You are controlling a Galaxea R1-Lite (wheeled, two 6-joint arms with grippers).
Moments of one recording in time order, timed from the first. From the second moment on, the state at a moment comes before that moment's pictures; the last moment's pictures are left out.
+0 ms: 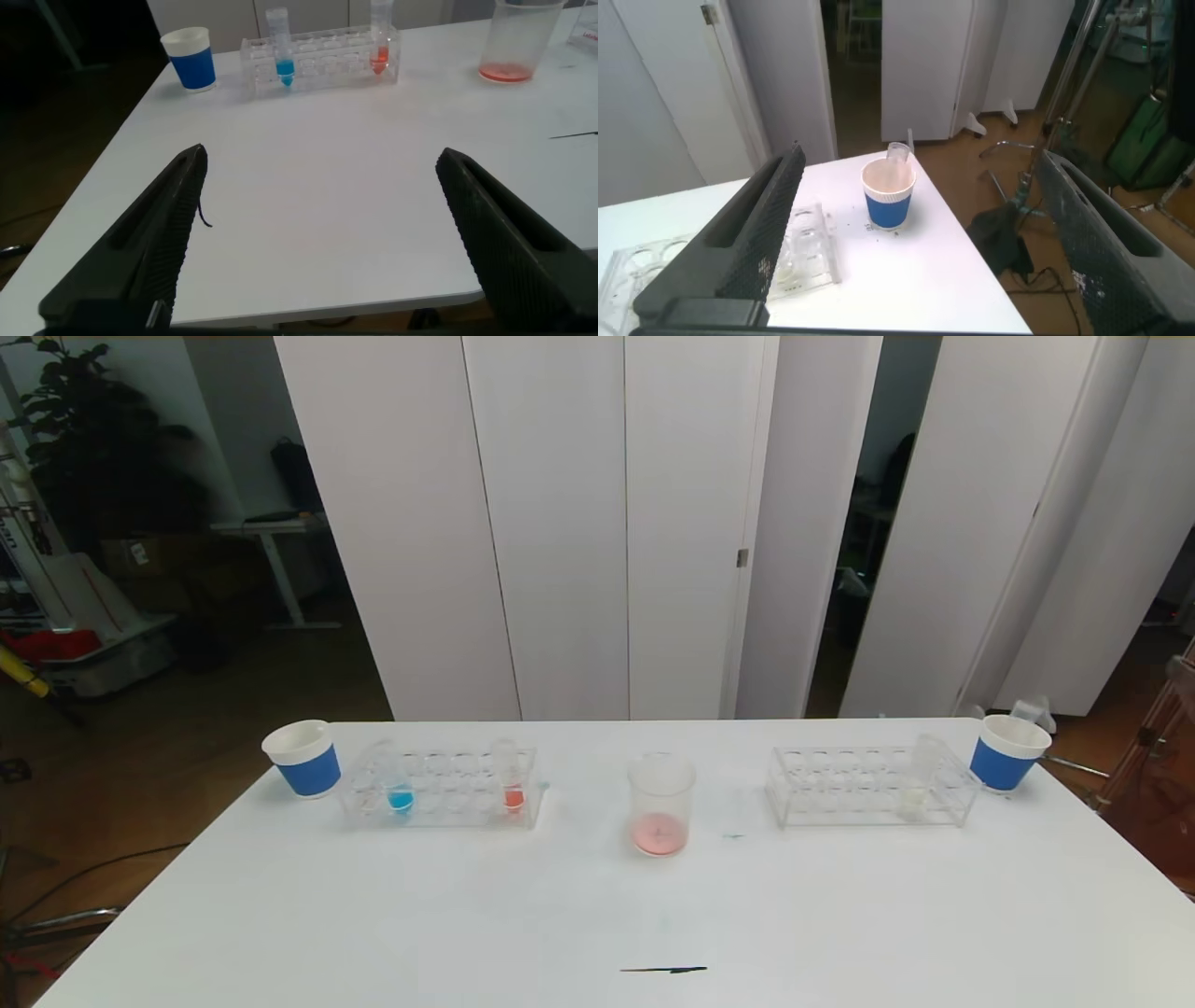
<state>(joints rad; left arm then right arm) 0.00 0.00 0.00 0.00 -0.05 0.09 -0.19 1.26 -0.50 -0.76 -0.18 -0.01</state>
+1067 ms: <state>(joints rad) 0.00 0.00 0.00 0.00 -0.05 0.09 0.00 0.02 -0.08 0.11 -0.02 -0.03</state>
